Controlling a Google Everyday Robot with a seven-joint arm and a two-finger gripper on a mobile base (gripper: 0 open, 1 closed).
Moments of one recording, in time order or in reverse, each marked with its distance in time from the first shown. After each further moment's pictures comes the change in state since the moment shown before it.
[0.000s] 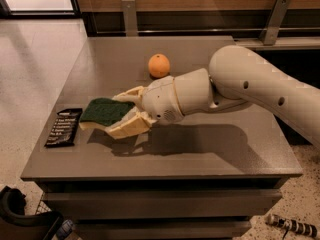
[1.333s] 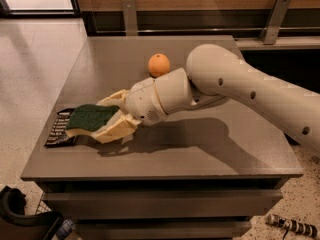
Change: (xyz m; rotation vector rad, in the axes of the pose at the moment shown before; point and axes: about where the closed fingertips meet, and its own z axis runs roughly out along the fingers) arm -0.001 0.005 0.037 -0.088 0.021 -0.025
